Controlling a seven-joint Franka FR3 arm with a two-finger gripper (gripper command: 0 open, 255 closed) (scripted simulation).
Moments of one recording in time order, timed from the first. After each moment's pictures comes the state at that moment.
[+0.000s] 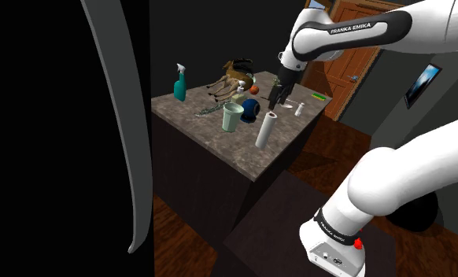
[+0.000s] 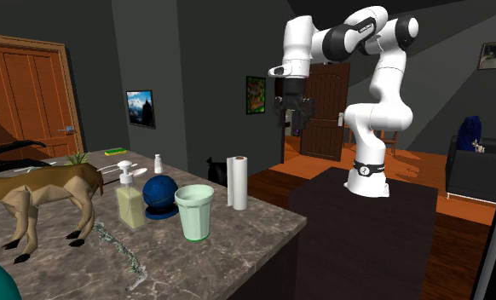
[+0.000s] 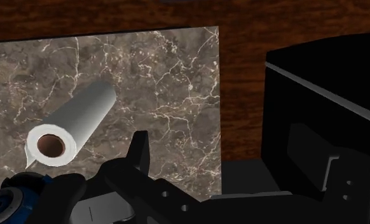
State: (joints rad) arm -0.12 -0.45 -0.27 -2.42 -0.14 2.01 -0.27
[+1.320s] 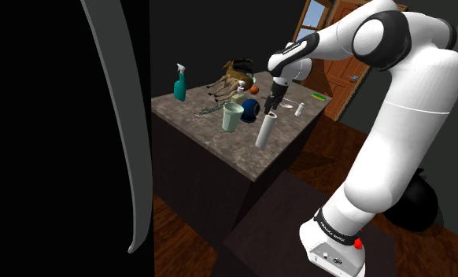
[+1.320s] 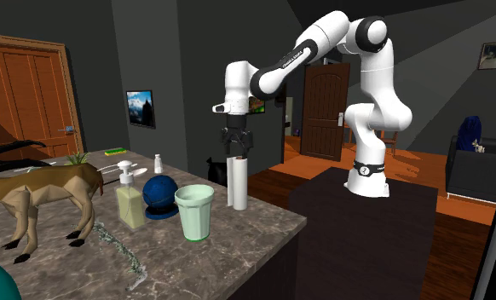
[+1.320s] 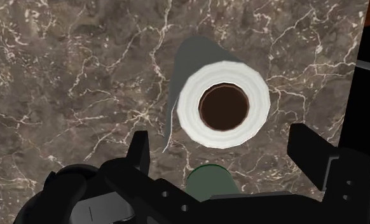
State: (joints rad) arm -0.21 0.22 -0.47 -2.04 0.12 2.27 -0.73
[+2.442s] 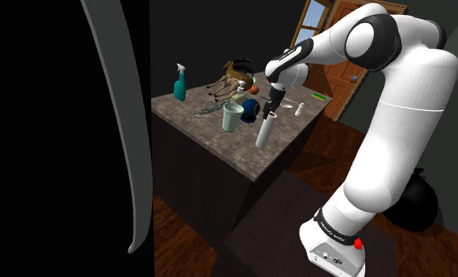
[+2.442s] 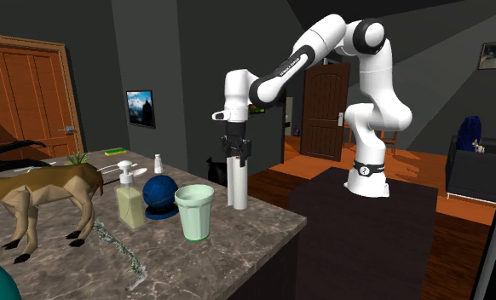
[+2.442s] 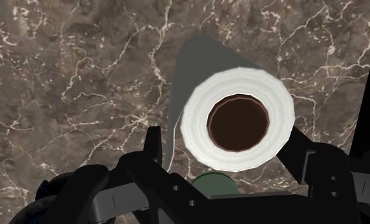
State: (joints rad) arm -0.22 0.26 -0.46 -2.05 0.16 2.32 -0.75
